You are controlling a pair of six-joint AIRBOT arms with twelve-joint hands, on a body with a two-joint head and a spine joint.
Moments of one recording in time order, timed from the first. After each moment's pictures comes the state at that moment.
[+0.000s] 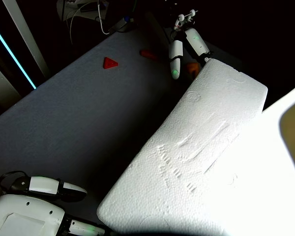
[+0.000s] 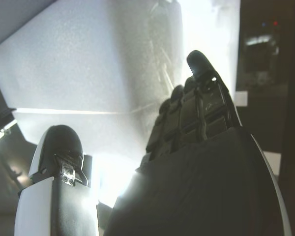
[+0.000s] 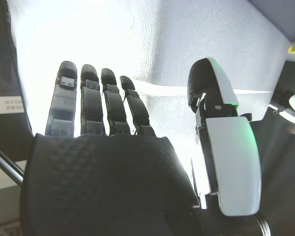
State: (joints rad) left arm 0.64 -1.14 1.45 -0.19 -0.64 0.40; right arm -0.52 -0.91 1.24 0.52 0.56 -0.98
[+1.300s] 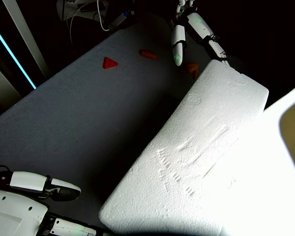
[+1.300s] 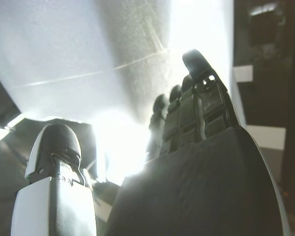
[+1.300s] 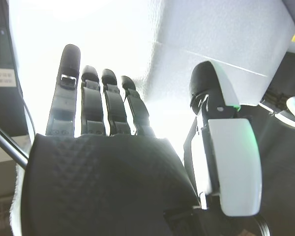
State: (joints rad) left arm 0.64 -1.06 1.39 -0.16 -0.75 0.42; right arm -0.52 -0.84 1.17 0.47 0.66 -0.99
